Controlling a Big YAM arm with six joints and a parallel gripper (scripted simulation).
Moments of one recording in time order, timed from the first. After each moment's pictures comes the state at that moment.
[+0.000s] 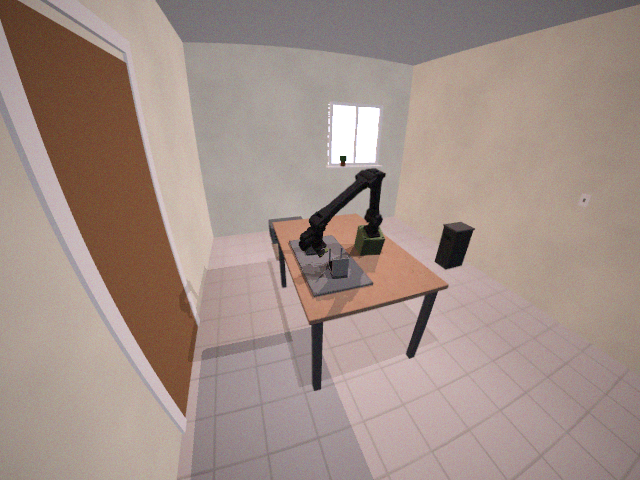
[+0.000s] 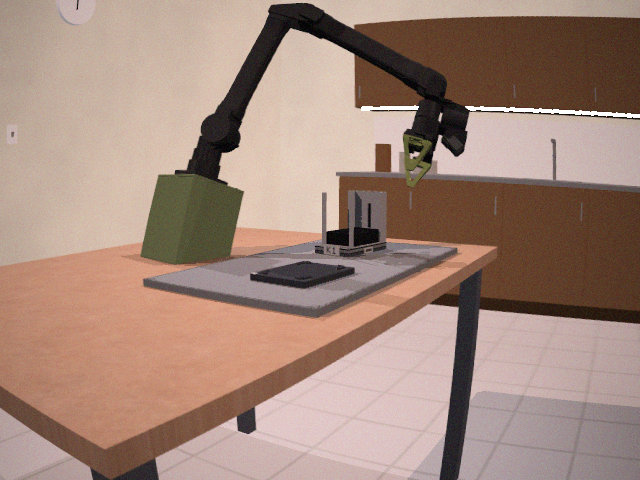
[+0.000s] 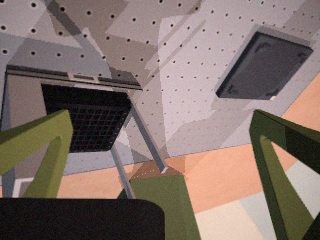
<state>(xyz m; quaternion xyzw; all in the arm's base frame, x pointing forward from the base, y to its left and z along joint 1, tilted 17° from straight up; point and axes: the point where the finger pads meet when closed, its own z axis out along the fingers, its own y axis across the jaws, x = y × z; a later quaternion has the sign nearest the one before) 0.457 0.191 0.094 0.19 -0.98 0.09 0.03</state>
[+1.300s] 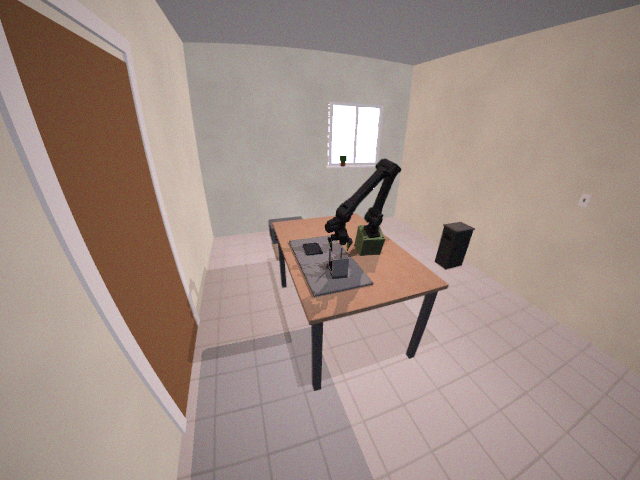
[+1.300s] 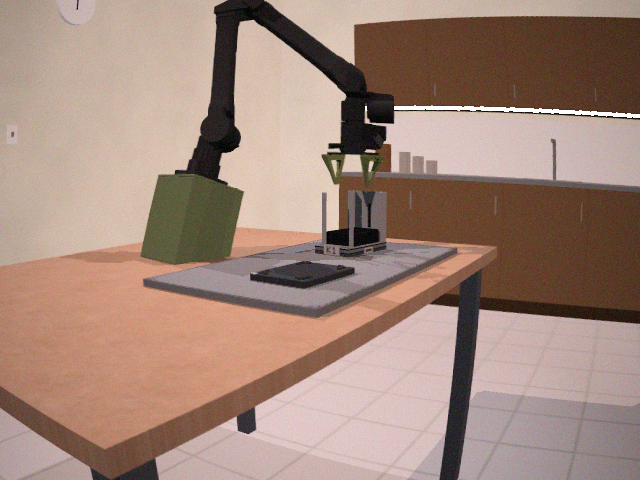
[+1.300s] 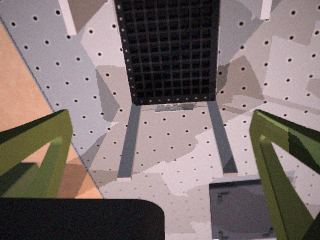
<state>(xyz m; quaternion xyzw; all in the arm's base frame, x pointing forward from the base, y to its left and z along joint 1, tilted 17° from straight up) 0.308 0.186 0.067 0.65 -0.75 -0.10 -0.10</state>
